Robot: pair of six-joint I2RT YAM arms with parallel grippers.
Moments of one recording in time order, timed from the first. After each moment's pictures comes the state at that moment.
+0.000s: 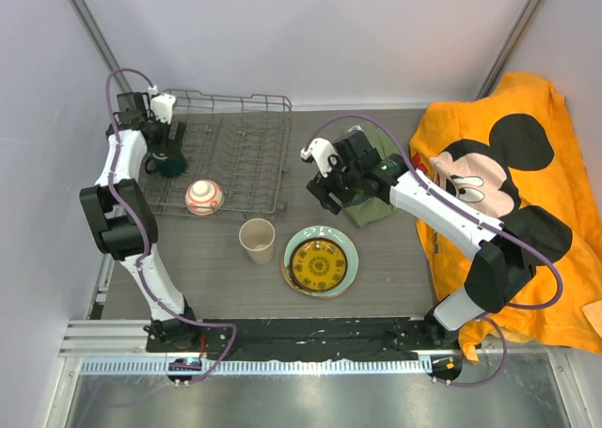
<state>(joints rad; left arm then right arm) 0.23 1.94 1.68 -0.56 0.16 0.48 0.65 1.55 1.35 -0.64 -0.10 -0.34</state>
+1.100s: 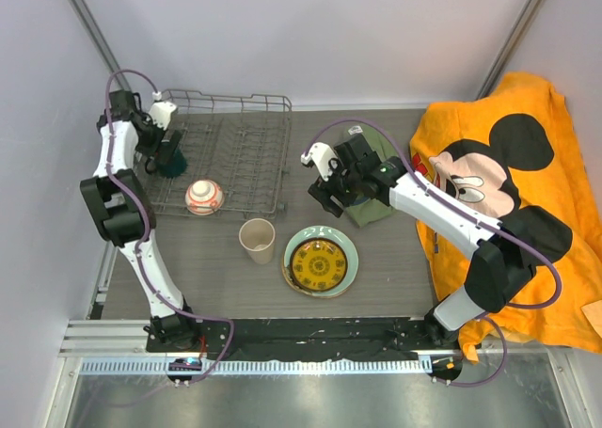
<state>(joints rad) 0.28 2.13 1.92 -0.81 0.24 0.74 0.65 1.55 1.31 -0.62 -0.11 -0.37</state>
